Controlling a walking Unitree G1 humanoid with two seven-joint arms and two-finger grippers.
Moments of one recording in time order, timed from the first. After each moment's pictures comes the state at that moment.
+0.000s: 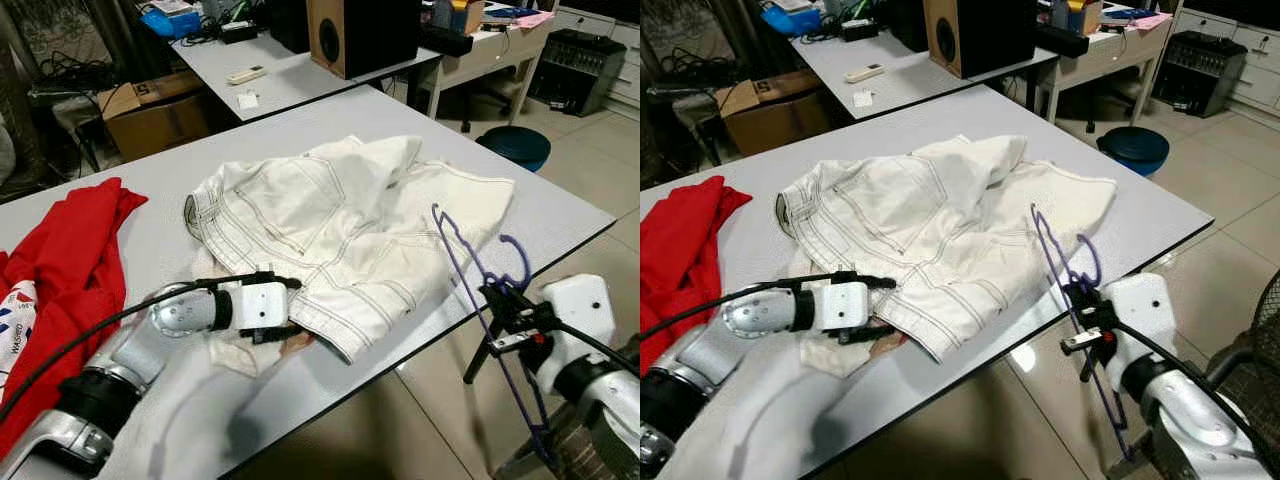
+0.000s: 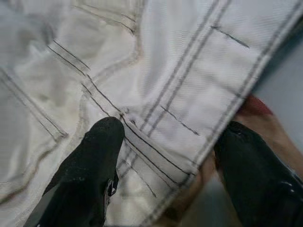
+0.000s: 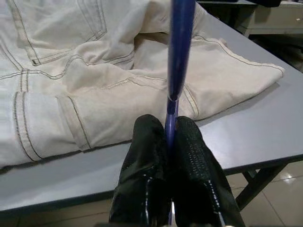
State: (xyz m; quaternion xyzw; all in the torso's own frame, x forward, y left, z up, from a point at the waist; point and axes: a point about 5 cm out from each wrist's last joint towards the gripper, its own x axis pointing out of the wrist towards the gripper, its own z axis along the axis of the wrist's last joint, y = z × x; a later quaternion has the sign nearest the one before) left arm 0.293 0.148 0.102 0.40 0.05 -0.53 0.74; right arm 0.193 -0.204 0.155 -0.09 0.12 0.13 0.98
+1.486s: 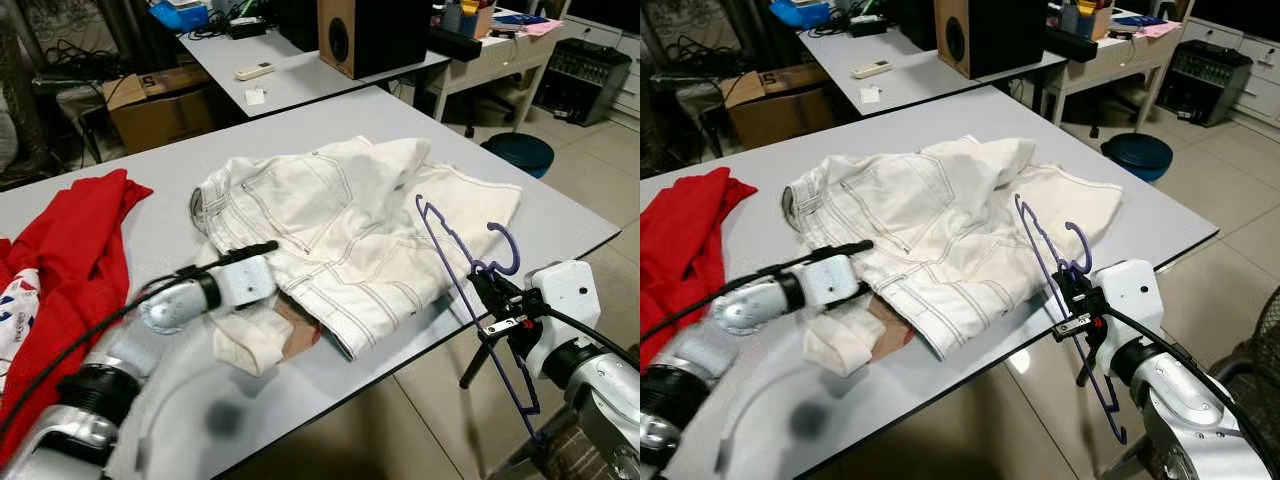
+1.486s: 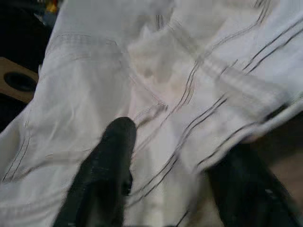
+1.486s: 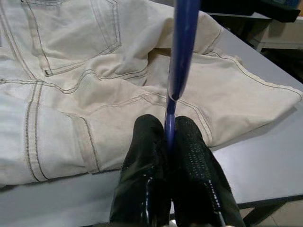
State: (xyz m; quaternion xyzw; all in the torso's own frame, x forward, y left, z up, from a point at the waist) left arm 0.311 0.159 0.107 0.40 -0.03 -0.41 0.82; right arm 0.206 -0.200 0.156 -0.09 0.10 0.15 0.98
